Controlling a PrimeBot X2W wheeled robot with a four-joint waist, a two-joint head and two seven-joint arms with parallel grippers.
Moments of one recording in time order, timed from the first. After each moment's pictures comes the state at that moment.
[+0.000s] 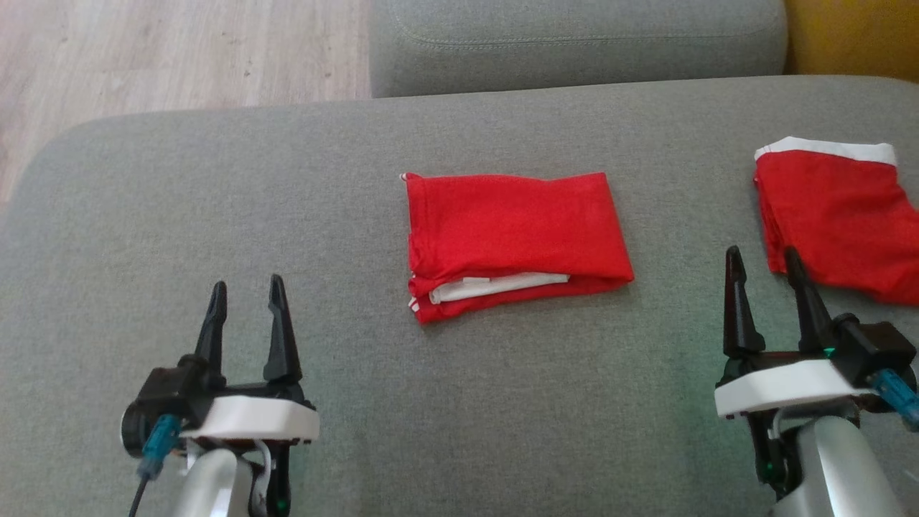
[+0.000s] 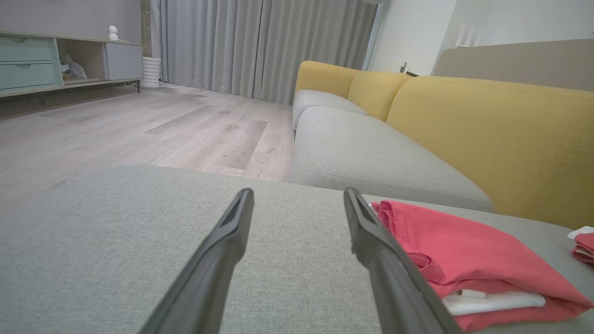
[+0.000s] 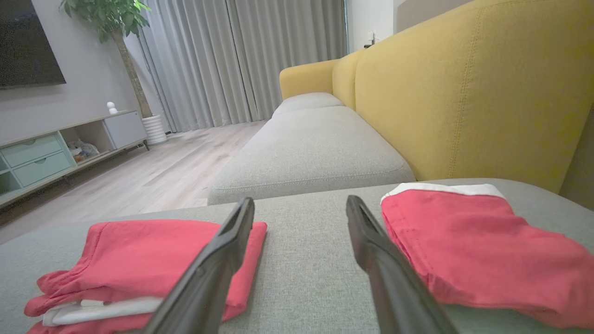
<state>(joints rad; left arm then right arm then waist) -0.16 0.05 -0.13 0.34 -0.30 -0.01 -0.25 -0.13 -0.05 -0.04 0.30 0.15 0.13 -0.25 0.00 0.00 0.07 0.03</state>
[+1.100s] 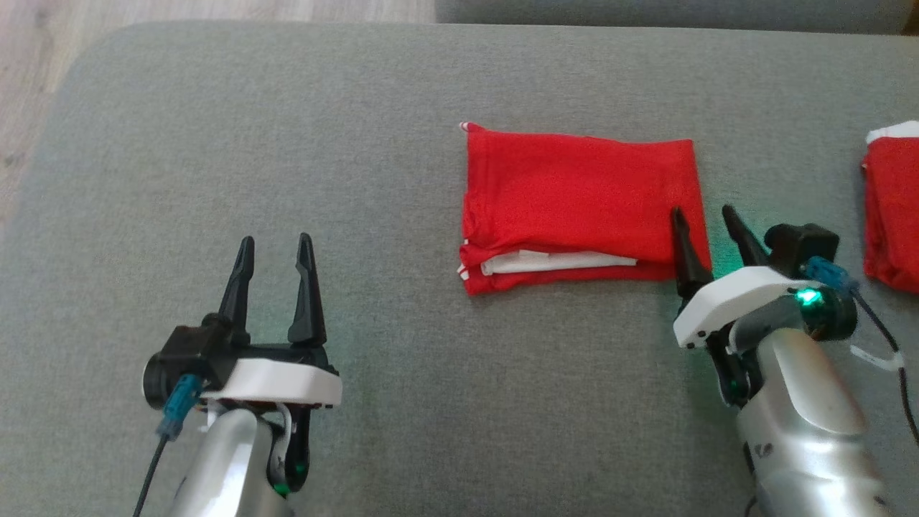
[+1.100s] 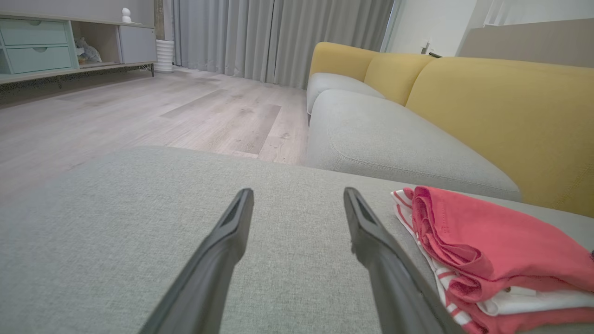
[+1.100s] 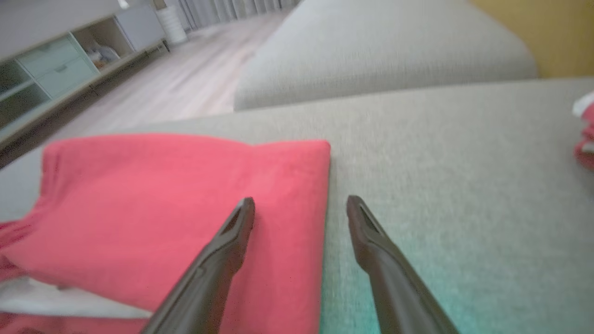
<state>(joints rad) -0.25 0.04 -0.19 0.35 -0.31 -0.01 -0.25 -0.47 -0.05 0.02 0.74 0.16 0.13 -0.12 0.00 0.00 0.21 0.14</state>
